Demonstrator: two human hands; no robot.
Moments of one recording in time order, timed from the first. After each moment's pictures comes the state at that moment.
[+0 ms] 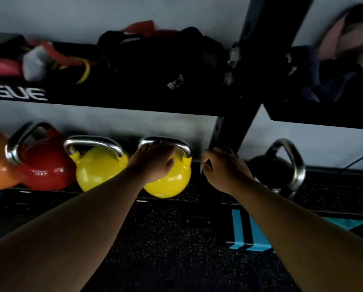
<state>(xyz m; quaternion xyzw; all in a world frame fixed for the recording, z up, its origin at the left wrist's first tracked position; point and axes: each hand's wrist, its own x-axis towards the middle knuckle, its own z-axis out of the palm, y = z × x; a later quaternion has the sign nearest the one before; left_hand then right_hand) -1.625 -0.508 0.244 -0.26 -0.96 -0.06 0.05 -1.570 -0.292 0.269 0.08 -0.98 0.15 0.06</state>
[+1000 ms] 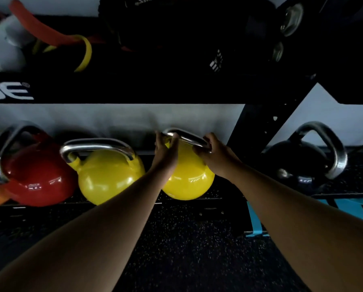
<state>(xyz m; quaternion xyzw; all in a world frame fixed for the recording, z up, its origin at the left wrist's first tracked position) -1.685 -0.521 0.173 0.08 -0.77 -0.63 -0.12 -1.643 -0.365 0.213 -0.09 -0.92 0.38 -0.06</state>
